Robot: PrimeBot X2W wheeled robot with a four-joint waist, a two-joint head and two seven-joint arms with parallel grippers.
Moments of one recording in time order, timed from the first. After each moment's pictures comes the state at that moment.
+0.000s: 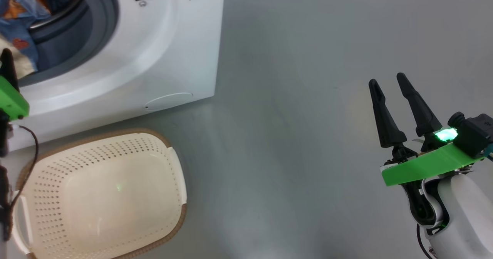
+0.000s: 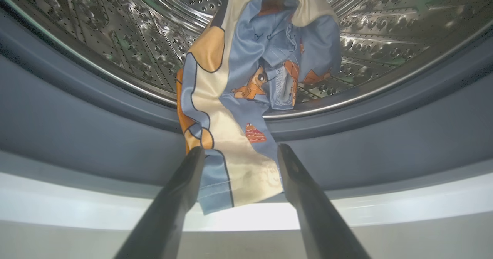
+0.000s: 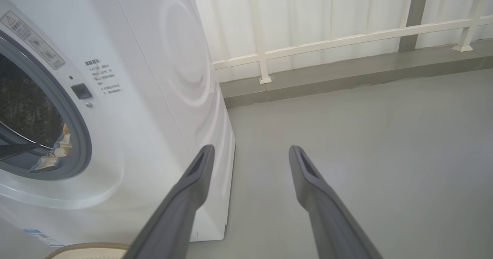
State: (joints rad) left arm -0.90 0.39 -0.02 0.82 -0.47 -0.03 0.21; right arm -0.35 -0.26 0.23 0.16 0.56 0.13 -0.25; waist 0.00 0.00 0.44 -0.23
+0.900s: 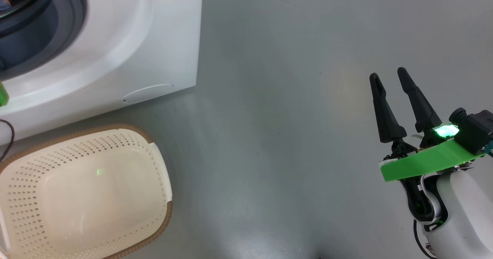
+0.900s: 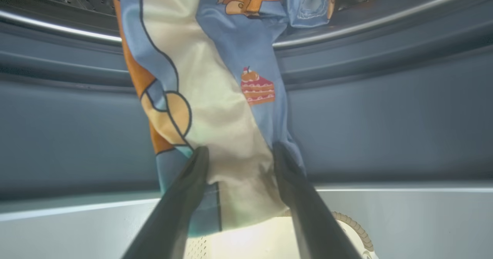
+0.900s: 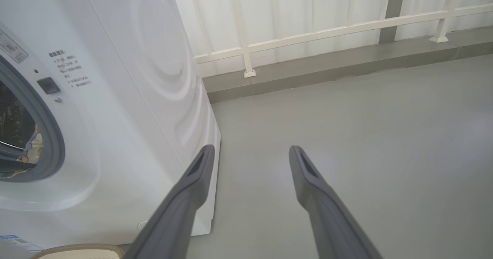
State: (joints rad) left arm -1.09 0.46 -0.13 1.02 -0.38 0.07 0.50; right arm -0.37 -0.24 0.22 0.16 0.57 0.13 -0.25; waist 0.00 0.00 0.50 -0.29
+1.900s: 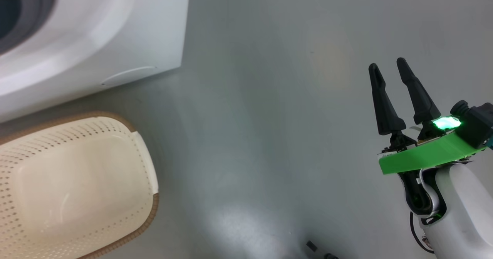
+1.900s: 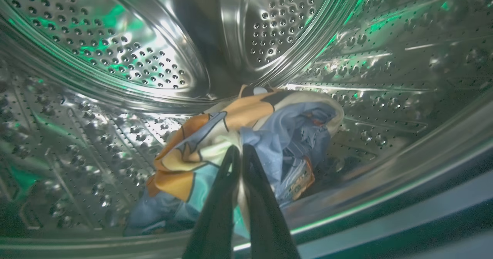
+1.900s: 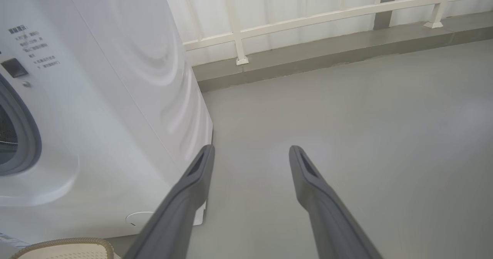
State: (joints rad) left arm -1.33 0.50 -0.19 1.09 -0.37 -0.10 0.06; right arm -0.39 -0.22 0.22 0.14 0.57 0.13 -0.25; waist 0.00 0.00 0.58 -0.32
